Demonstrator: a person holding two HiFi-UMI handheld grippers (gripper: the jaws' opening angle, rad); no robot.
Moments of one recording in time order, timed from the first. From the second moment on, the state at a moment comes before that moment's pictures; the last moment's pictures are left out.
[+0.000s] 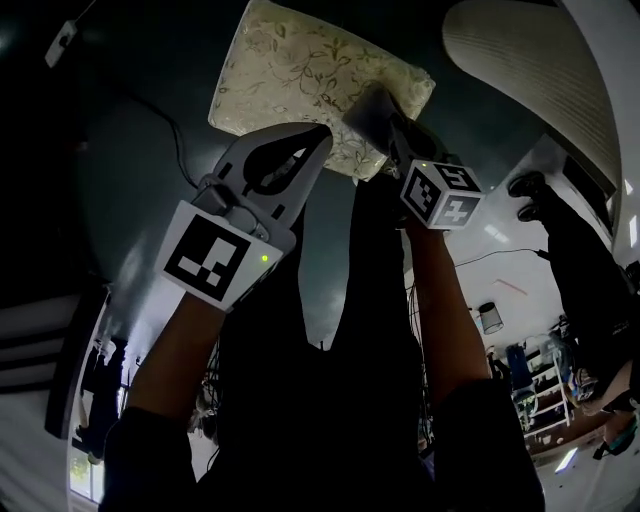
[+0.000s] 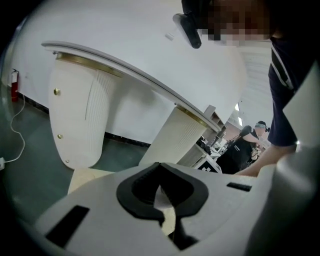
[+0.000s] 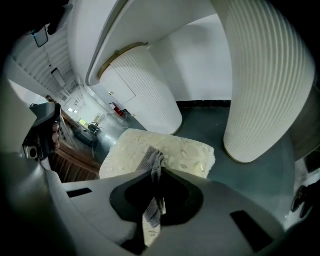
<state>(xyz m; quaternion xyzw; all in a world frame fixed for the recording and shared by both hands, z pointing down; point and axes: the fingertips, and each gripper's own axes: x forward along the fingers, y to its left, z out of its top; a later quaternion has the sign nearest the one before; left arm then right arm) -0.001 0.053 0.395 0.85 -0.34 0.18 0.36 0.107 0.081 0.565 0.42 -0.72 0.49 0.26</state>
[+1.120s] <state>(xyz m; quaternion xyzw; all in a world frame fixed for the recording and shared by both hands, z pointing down) -0.010 0.065 0.354 0.86 -0.35 0.15 0.34 0.097 0.068 0.483 0.42 -0.75 0.45 0.23</state>
